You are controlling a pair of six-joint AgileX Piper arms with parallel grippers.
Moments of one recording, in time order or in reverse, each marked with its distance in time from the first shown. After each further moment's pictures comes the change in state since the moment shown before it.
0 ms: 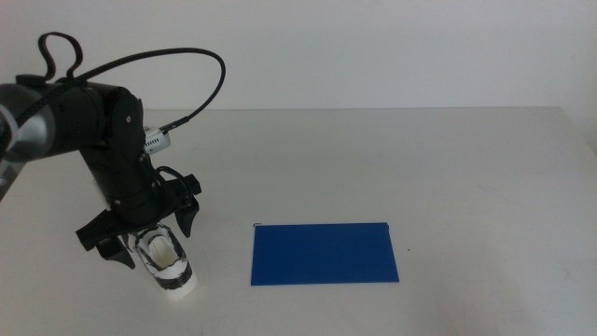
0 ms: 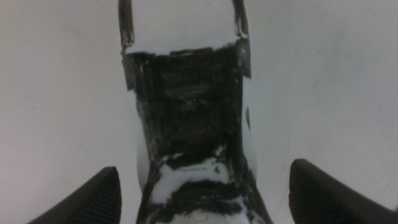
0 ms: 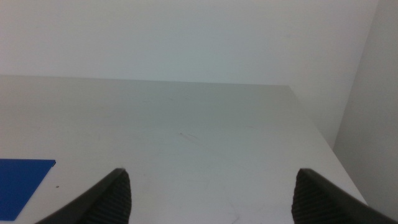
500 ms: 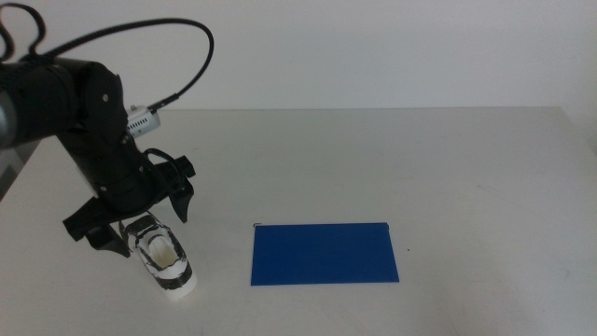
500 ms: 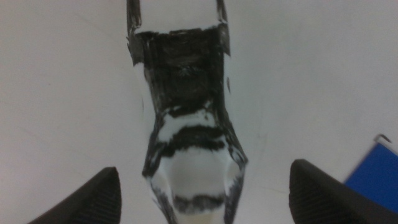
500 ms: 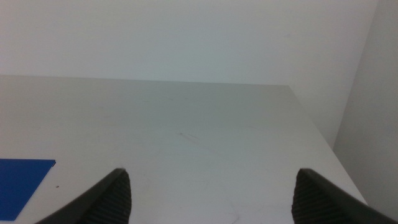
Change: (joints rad) left arm 0.000 -0.107 0.000 -0.025 0.044 0.000; right arm 0.000 0.000 0.000 0.000 0.000 0.000
